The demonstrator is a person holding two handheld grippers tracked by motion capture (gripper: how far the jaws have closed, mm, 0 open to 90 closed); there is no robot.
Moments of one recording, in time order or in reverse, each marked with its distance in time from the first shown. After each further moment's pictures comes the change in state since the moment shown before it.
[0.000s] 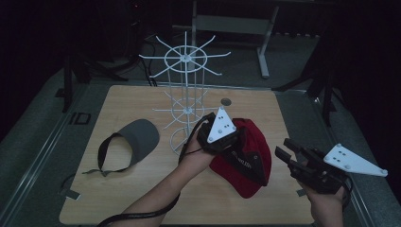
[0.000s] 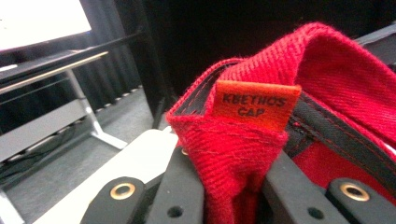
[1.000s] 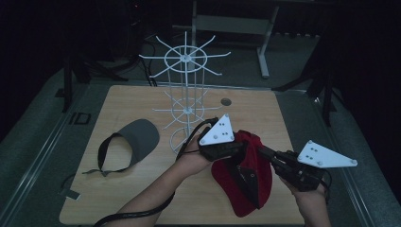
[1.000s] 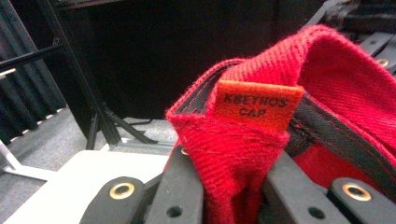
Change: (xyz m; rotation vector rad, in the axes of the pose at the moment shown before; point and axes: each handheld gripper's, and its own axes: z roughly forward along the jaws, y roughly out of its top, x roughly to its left) left arm -0.005 -0.001 -0.004 -0.039 -0.260 0.031; right arm 0.021 0.005 0.029 0.068 0.135 -0.081
